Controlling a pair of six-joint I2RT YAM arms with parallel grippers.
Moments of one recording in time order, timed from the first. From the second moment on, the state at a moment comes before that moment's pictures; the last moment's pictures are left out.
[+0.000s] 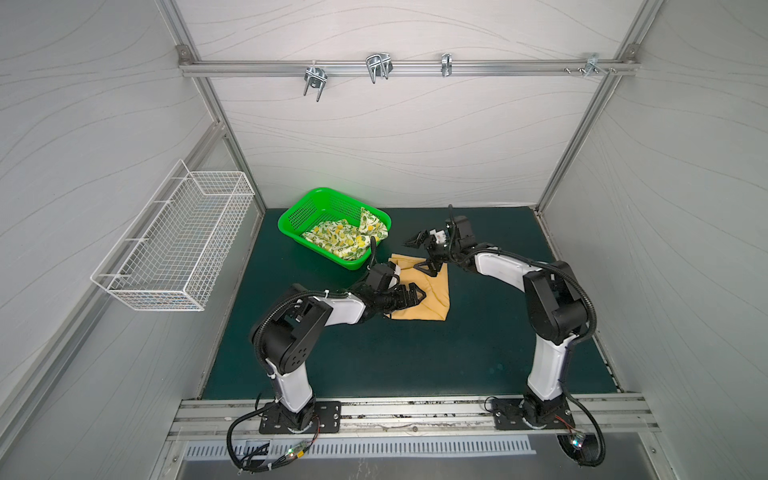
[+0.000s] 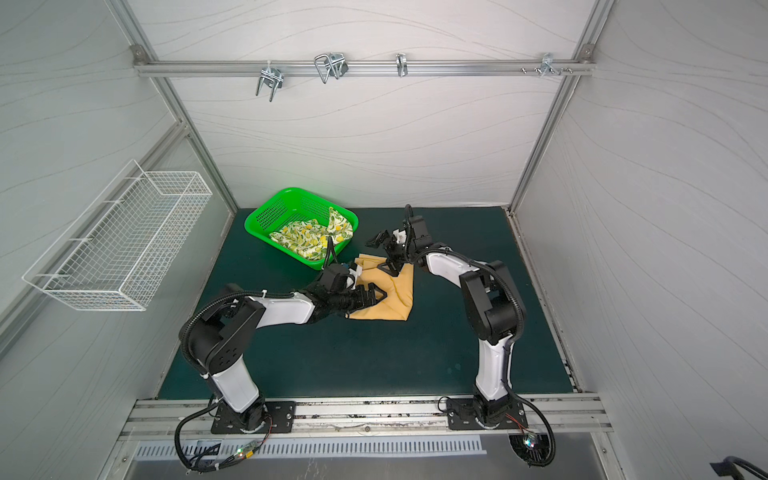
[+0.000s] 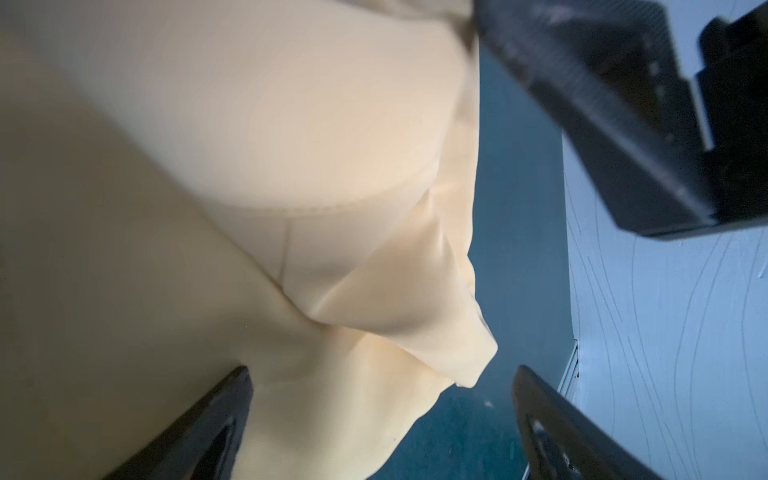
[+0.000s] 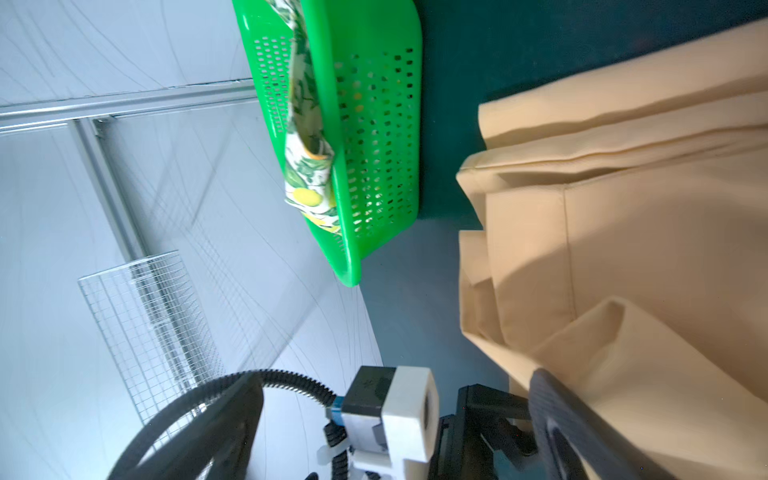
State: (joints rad) left arm -0.60 1.76 0.78 0.25 0.40 -0.78; right arm 0.46 1.92 1.31 -0.03 -0.73 1.20
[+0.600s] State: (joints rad) left arm -0.60 1.76 0.80 0.20 0.40 -0.75; right arm 0.37 1.93 1.31 -0.26 -0.66 0.91
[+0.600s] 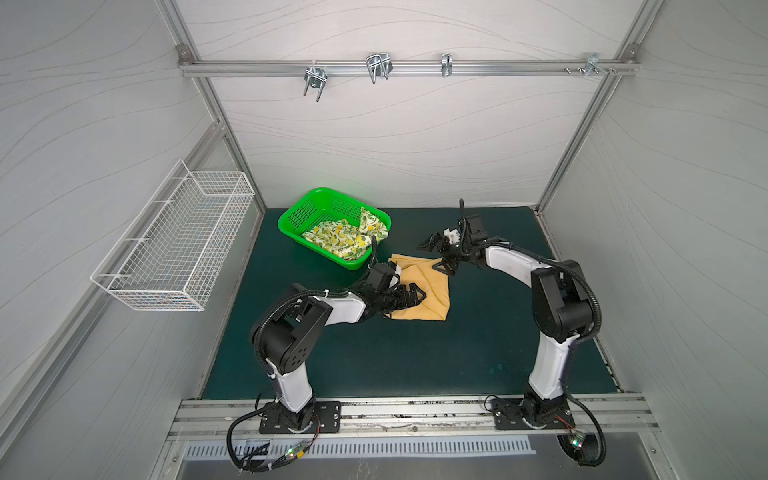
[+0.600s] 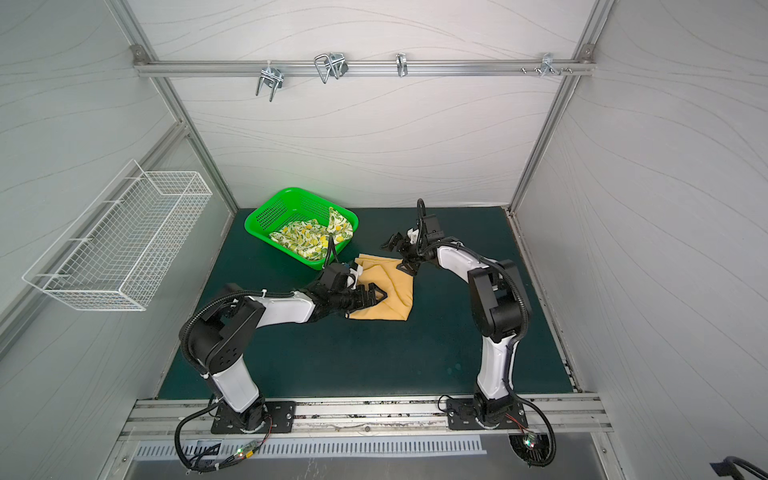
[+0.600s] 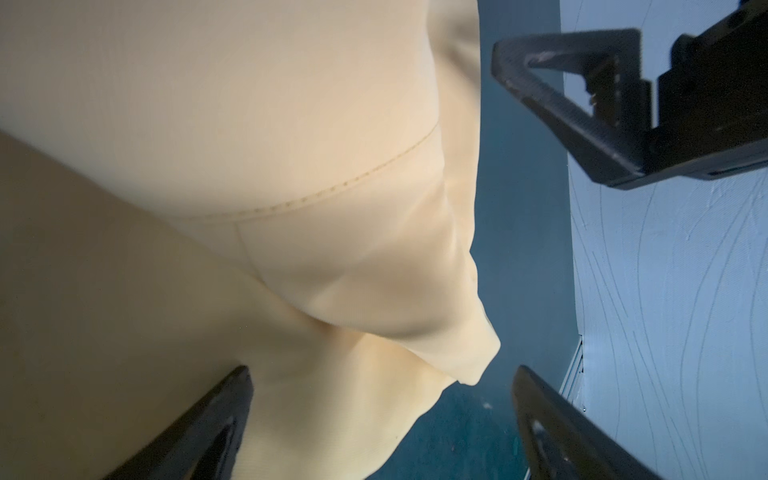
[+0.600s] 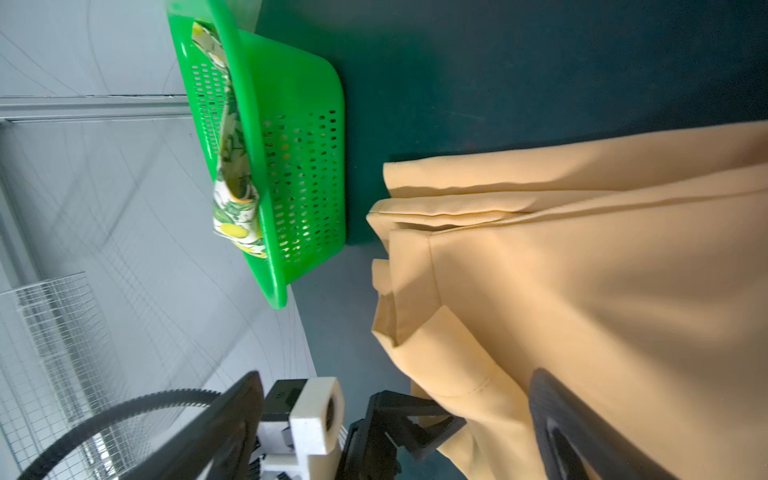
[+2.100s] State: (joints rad) left arm -0.57 2.04 1.62 -0.42 0.32 -0.79; right arm 0.31 1.92 0.96 0.20 -0.77 0.93
